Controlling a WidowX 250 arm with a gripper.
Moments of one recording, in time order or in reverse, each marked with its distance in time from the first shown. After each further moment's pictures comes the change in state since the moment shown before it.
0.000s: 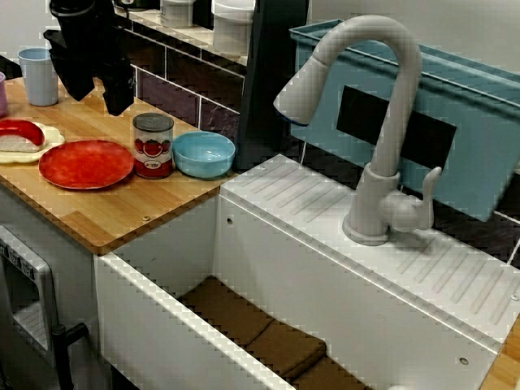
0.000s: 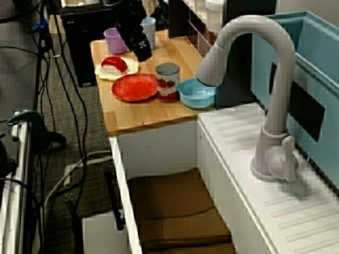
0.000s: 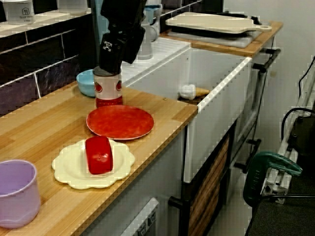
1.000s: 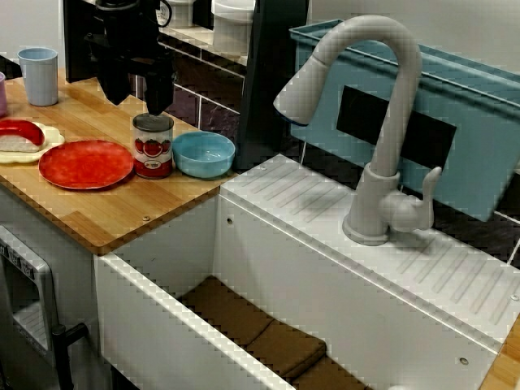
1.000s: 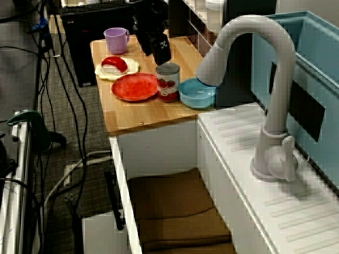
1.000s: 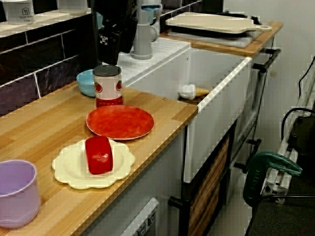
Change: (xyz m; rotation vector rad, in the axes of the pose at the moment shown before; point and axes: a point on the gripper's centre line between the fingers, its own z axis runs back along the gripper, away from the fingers) arm 0.017 -0.028 -0.005 -0.057 0.068 0.050
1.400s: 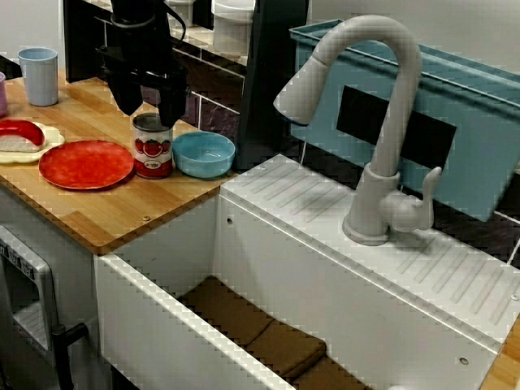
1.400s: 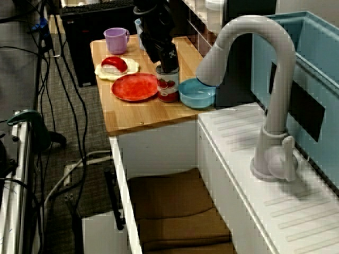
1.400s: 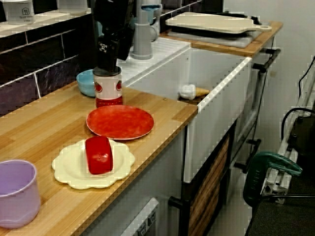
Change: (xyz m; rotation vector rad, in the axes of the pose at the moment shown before) arm 0.004 -0.009 -0.019 0.037 -0.016 0.019
